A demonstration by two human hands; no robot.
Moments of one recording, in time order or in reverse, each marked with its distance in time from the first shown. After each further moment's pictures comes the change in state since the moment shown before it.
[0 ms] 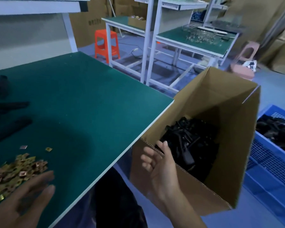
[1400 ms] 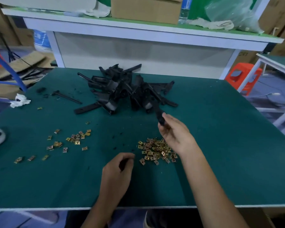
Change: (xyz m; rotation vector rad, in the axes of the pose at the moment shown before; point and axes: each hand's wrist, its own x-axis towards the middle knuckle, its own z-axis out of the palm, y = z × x) left_hand -0.043 -0.004 -0.078 0.023 0.535 -0.267; right_hand -0.007 0.142 0.290 -0.405 -0.785 0.511
